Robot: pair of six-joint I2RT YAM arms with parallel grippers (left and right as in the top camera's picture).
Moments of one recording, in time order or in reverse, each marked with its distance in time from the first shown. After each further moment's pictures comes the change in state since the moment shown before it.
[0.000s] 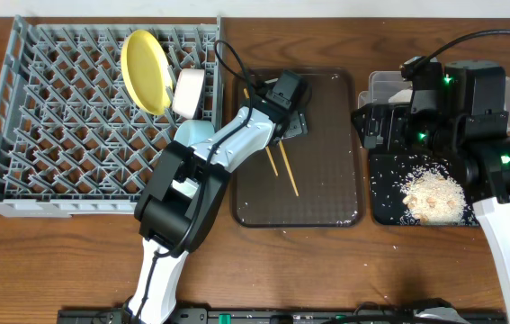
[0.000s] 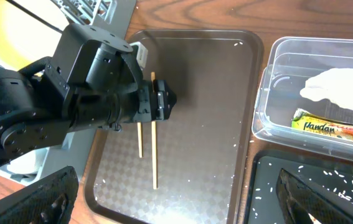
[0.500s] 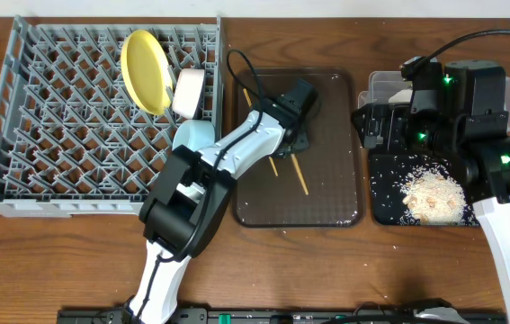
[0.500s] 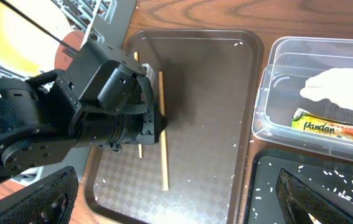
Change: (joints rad) left arm -0.050 -0.003 0.014 -0.144 0.057 -0.055; right arm 0.000 0.000 0.000 0.000 0.000 0.000
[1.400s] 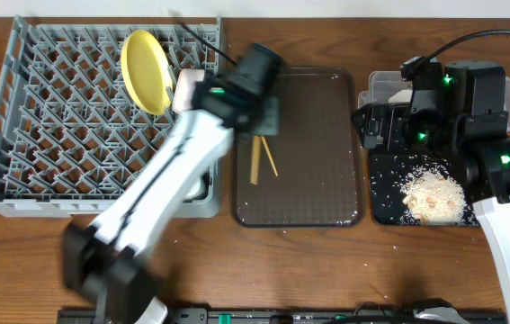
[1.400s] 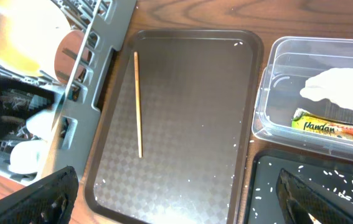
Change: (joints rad) left arm 0.123 -0.486 0.050 -0.351 -0.085 0.398; right arm 0.000 0.000 0.000 0.000 0.000 0.000
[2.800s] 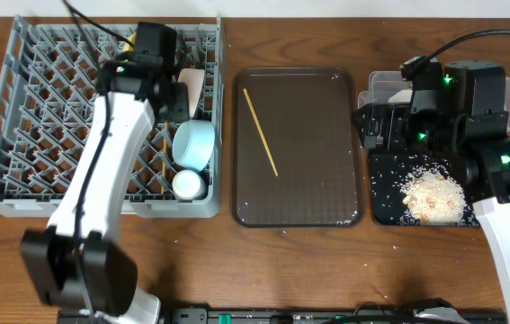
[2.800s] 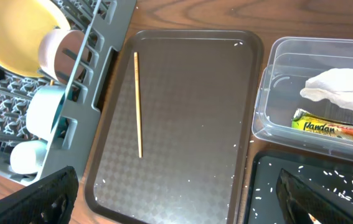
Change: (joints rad) left arm 0.345 0.003 -0.027 -0.046 -0.070 0.200; right arm 0.000 0.000 0.000 0.000 0.000 0.000
